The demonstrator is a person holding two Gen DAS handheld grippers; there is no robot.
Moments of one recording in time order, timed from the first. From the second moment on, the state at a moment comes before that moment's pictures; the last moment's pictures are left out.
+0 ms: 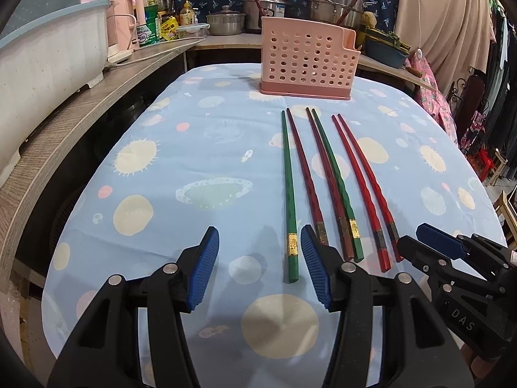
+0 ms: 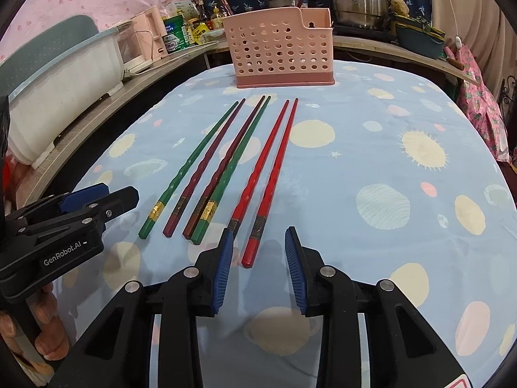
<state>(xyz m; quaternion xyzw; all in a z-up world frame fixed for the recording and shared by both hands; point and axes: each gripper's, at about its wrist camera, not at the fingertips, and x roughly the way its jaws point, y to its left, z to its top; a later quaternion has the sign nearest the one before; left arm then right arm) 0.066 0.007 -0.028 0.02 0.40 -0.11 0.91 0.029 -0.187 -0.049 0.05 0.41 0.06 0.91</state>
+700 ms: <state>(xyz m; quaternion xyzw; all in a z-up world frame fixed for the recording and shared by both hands) 0.069 0.004 -0.038 0.02 0.41 -0.12 0.90 0.042 -0.182 -0.059 0.04 0.43 0.05 0.90</state>
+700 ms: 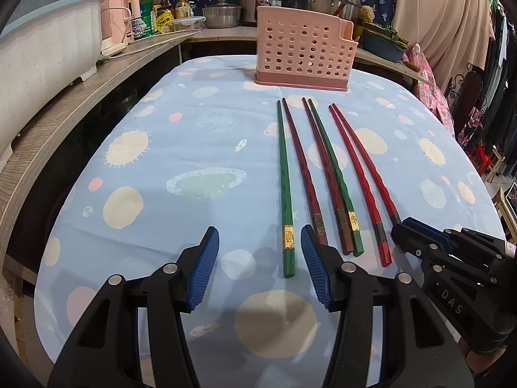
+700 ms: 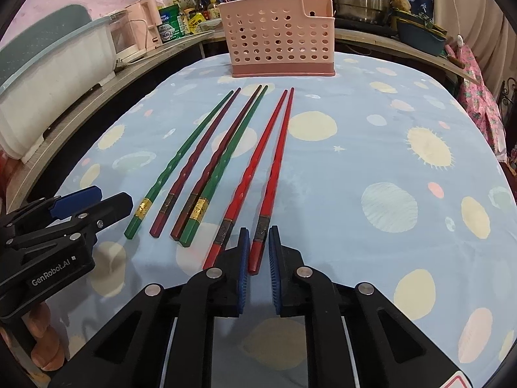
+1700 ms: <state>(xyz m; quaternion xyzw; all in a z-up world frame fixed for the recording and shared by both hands) 0.078 0.001 -0.054 0.03 0.43 -0.11 0.90 0.029 -0.218 -0.059 0.08 0.42 0.01 0.90</state>
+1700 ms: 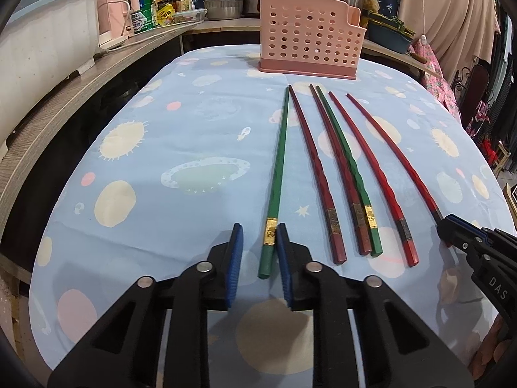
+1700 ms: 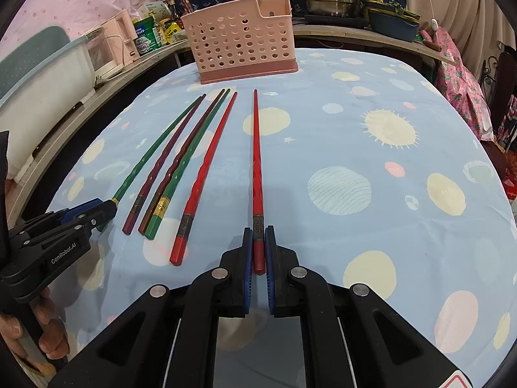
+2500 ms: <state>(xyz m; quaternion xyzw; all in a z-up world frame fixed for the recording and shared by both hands) 0.081 0.002 -0.054 0.02 0.43 -0.11 0.90 0.032 -0.214 -0.059 0.07 0.42 0.02 0.90</state>
